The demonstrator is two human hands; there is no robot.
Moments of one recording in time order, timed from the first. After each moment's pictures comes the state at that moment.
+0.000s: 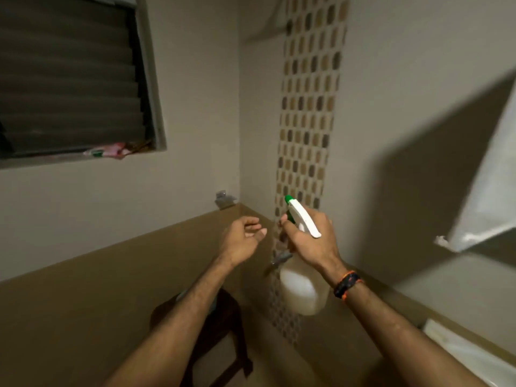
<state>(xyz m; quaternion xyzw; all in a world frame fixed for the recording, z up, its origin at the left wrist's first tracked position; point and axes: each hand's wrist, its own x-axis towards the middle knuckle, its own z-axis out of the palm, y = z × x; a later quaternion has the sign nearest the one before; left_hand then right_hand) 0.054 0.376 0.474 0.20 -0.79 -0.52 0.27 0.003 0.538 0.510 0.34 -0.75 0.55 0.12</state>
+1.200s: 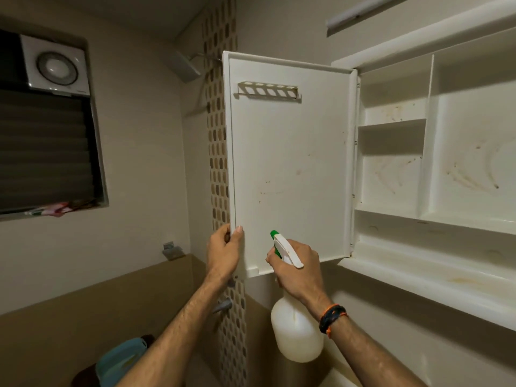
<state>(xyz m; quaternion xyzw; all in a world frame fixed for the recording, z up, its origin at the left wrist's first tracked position) -0.088 0.711 0.570 0.16 -0.73 -0.47 0.47 -0.134 0.863 0.560 0.35 -0.71 0.60 0.12</state>
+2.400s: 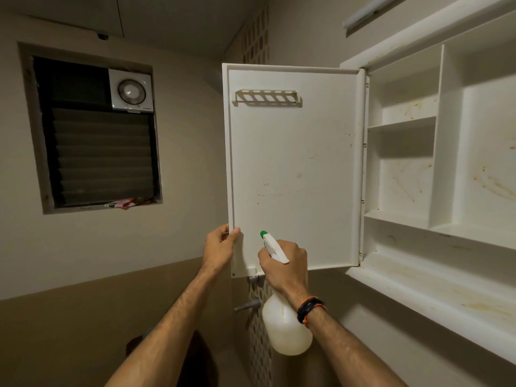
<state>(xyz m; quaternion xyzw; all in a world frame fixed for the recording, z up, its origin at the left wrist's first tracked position) -0.088 0.726 0.567 0.25 -0.72 -0.43 0.49 -0.162 0.864 0.555 0.42 -0.69 0.58 0.12</state>
